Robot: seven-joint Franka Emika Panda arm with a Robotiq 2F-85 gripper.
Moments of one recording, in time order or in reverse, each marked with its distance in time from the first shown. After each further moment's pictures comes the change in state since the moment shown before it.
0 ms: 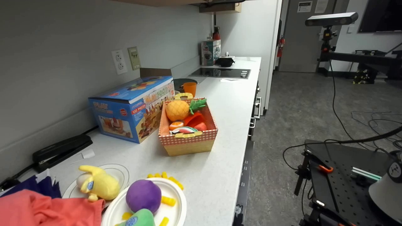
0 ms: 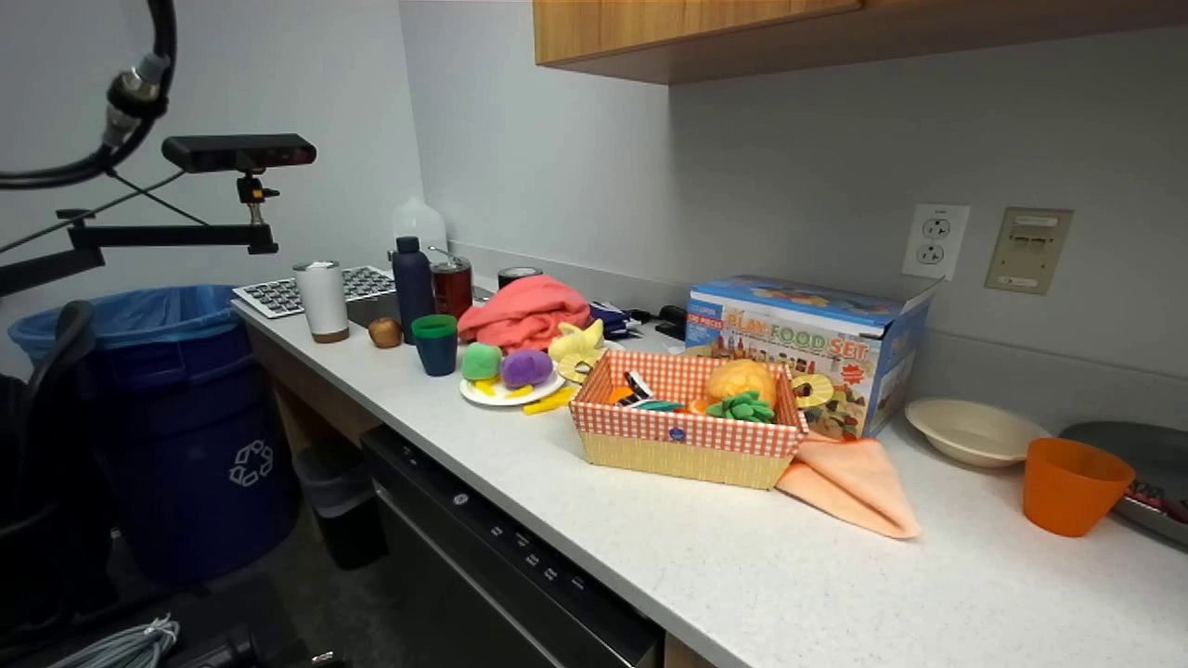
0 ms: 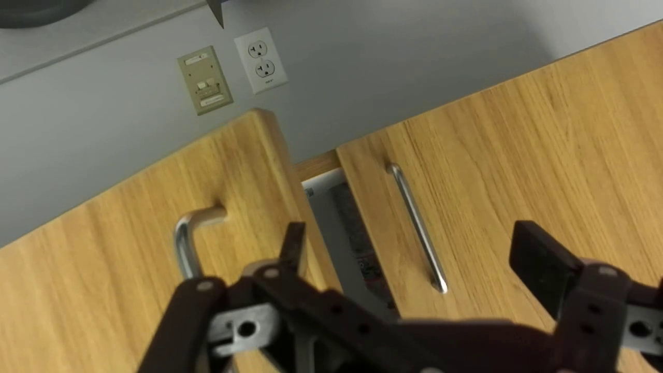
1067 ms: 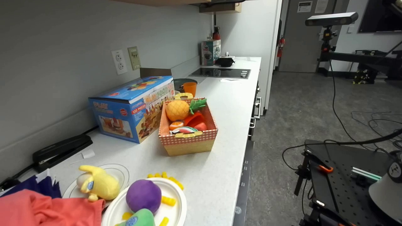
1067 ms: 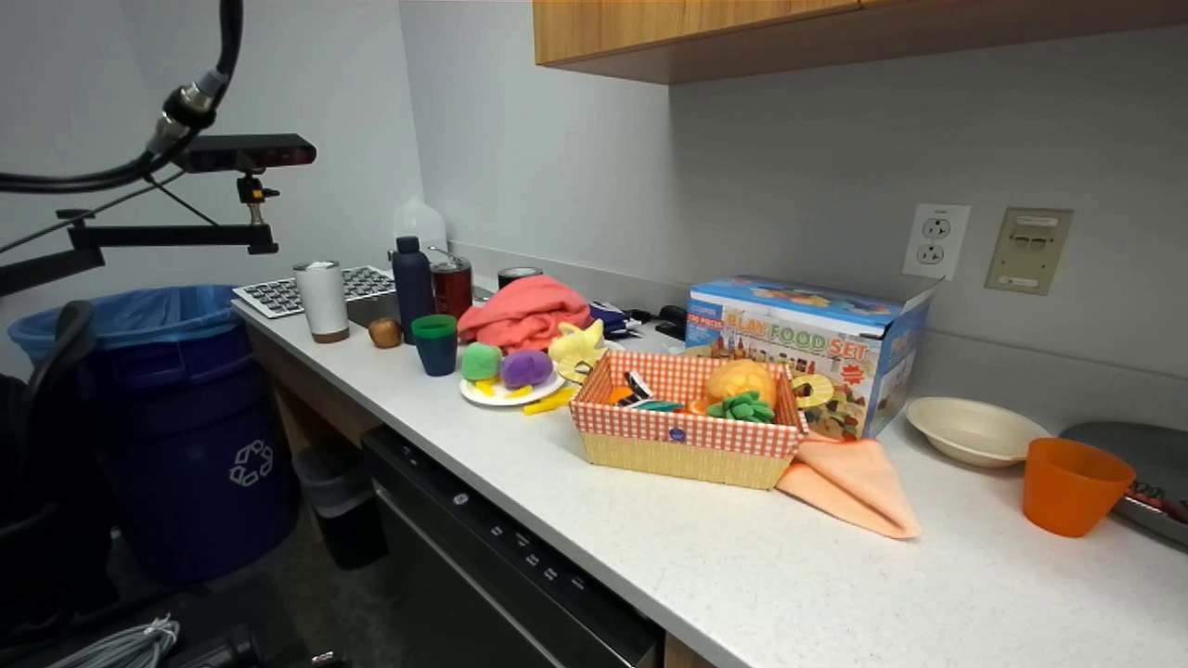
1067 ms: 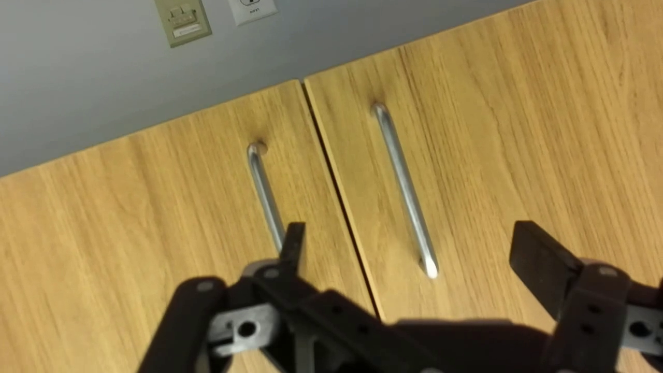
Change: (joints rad) arm 0.164 0.192 -0.062 0.143 0.014 0.204 -0.009
